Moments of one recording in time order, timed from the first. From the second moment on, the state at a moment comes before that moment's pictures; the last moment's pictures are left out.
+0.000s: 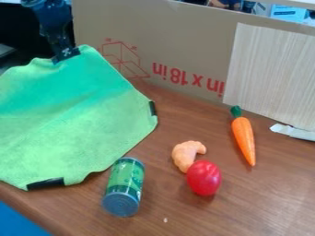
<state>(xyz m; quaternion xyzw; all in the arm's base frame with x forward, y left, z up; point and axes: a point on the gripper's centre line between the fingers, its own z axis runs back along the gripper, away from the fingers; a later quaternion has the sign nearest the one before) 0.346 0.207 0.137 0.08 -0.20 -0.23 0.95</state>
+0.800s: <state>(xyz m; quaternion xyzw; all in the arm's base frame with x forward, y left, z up) 0.262 0.155 0.120 0.07 -0.23 -0.32 0.91</state>
